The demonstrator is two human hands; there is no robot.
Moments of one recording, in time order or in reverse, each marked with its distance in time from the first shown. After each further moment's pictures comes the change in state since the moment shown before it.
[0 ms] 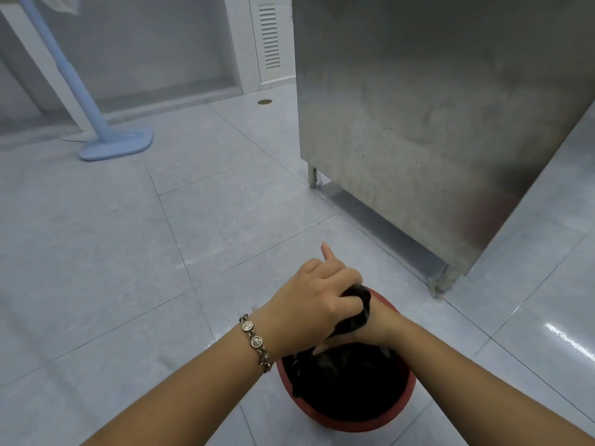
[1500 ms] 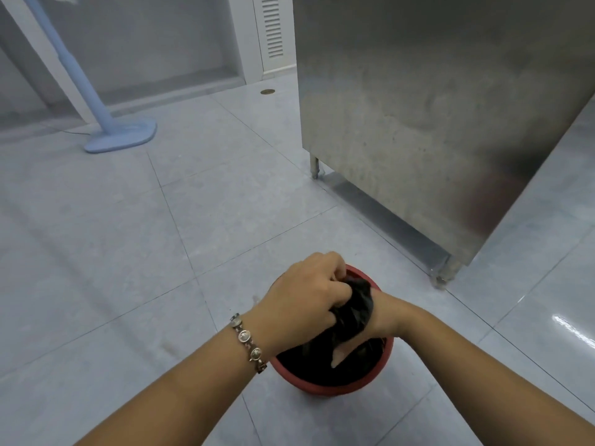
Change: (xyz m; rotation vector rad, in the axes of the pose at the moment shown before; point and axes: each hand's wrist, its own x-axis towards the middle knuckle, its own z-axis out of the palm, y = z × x) left_hand 0.002 0.014 -0.014 -0.203 -0.307 -0.287; right_hand -0.005 0.020 -0.014 -0.001 -0.232 0.091
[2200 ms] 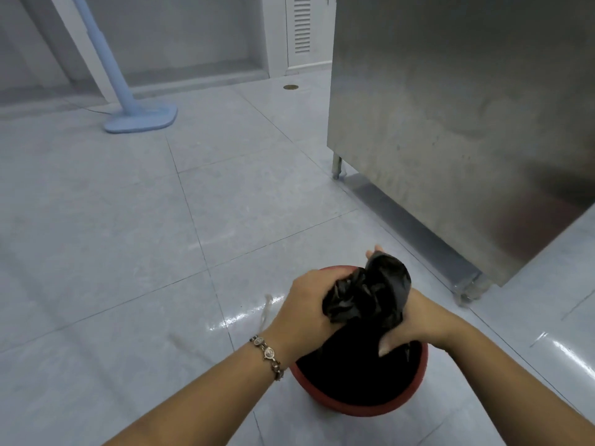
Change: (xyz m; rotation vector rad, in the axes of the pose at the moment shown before) left_hand -0.025 -0.041 0.051 -0.622 0.391 -0.269; right_hand 0.022 0.031 -0.011 0.012 0.124 0.010
